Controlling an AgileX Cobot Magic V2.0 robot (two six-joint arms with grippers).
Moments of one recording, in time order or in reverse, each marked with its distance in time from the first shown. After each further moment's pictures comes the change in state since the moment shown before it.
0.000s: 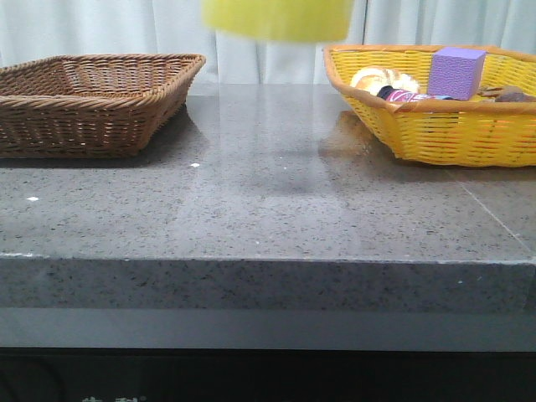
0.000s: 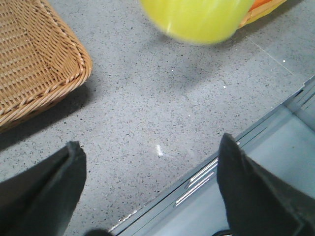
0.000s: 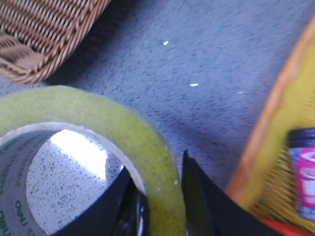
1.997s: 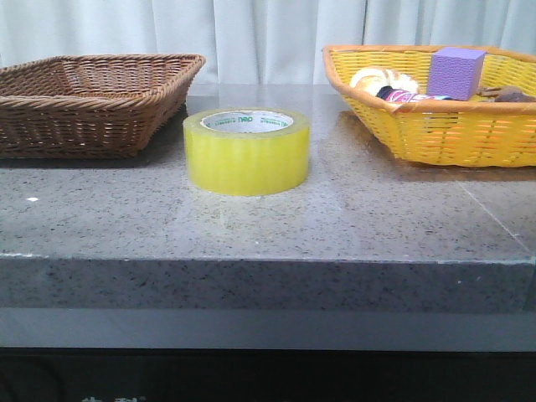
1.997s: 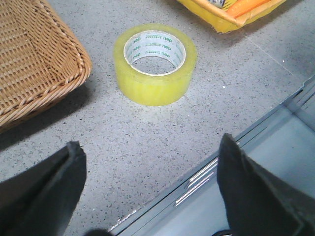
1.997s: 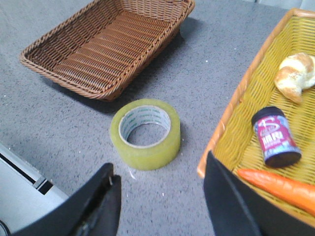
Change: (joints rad) left arm 0.000 0.000 0.000 0.000 0.000 0.000; right arm -0.020 -0.830 0.708 0.069 -0.380 0.008
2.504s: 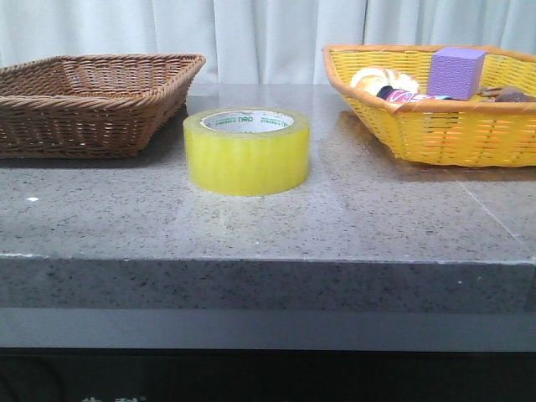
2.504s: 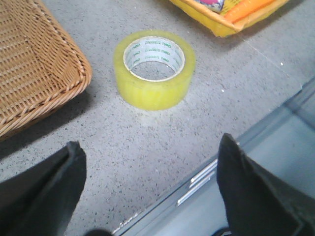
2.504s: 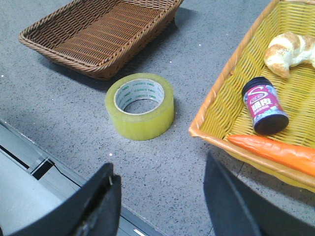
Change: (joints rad) left arm 0.000 0.031 -0.064 -0.001 0.057 0.025; right arm 0.000 -0.186 0.182 -0.020 -0.018 0.000
